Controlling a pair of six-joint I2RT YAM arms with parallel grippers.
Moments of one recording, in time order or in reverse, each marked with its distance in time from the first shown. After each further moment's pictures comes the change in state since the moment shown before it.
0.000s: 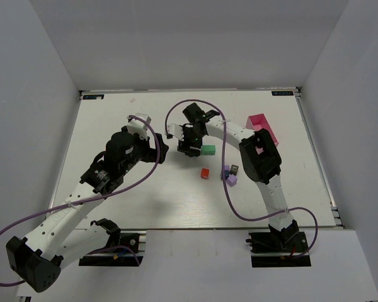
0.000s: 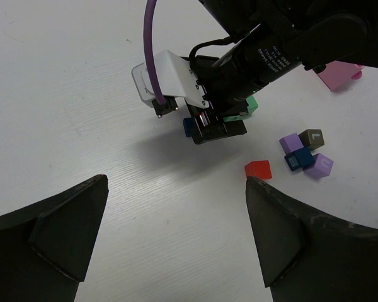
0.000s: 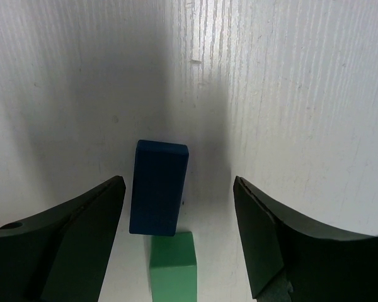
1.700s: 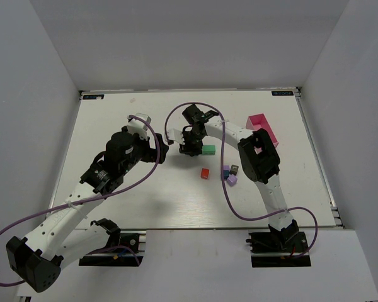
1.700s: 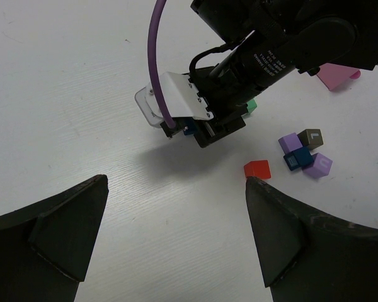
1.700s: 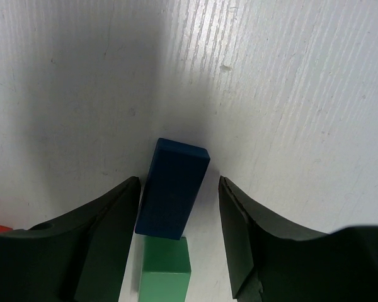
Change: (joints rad) left arm 0.000 0.000 0.000 0.001 0.004 0.000; right arm -0.001 0.023 0.014 -0.050 -0.023 -0.182
